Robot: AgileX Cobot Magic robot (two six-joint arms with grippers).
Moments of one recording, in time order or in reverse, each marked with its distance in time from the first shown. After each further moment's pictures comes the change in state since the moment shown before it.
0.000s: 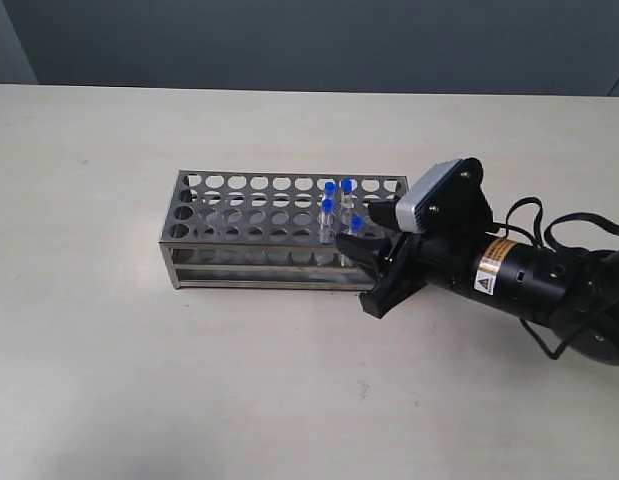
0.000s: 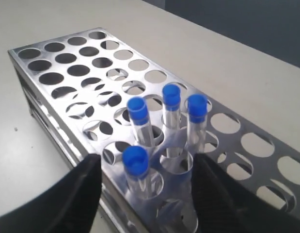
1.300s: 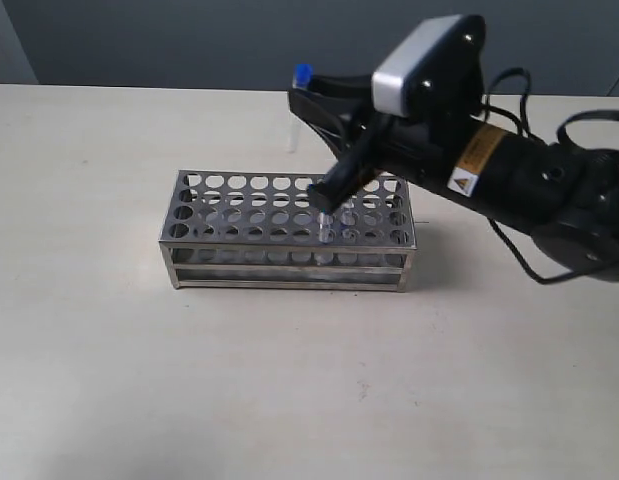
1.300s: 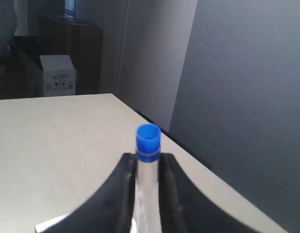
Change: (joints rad) left arm 0.000 0.000 0.000 0.000 0.000 0.000; right arm 0.126 -0.236 -0.214 -0.019 0.085 0.074
